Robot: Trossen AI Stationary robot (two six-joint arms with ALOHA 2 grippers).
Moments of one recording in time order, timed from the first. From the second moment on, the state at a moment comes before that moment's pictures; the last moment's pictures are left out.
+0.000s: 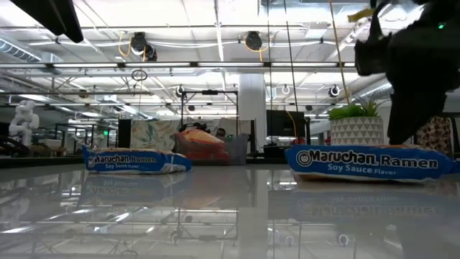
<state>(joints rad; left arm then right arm) -0.73 1.49 1.24 -1.15 -0.55 -0.81 0.45 1.31 0.68 -0.58 0.24 1.11</state>
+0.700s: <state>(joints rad) -0.73 1.49 1.24 -1.03 -0.59 -0.69 0.52 1.29 0.50 -0.26 0.21 0.77</state>
